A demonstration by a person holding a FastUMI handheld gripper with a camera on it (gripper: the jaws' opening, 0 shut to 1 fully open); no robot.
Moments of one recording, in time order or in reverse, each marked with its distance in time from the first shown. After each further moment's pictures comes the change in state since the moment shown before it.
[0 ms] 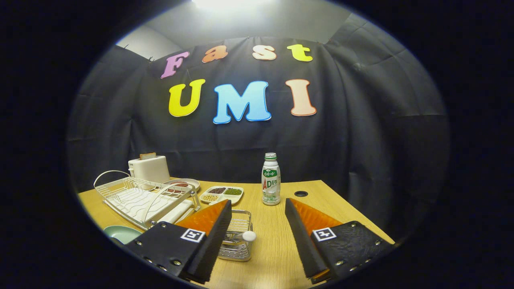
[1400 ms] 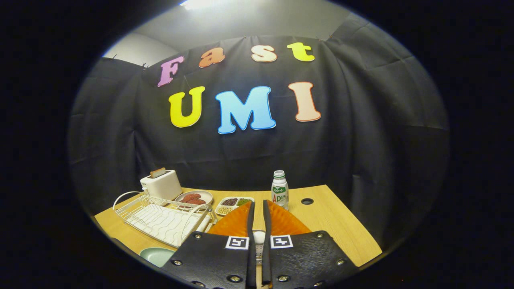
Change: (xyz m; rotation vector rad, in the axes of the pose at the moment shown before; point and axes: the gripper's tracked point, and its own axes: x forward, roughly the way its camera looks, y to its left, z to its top) arm -0.035 0.020 0.106 0.041 0.049 0.020
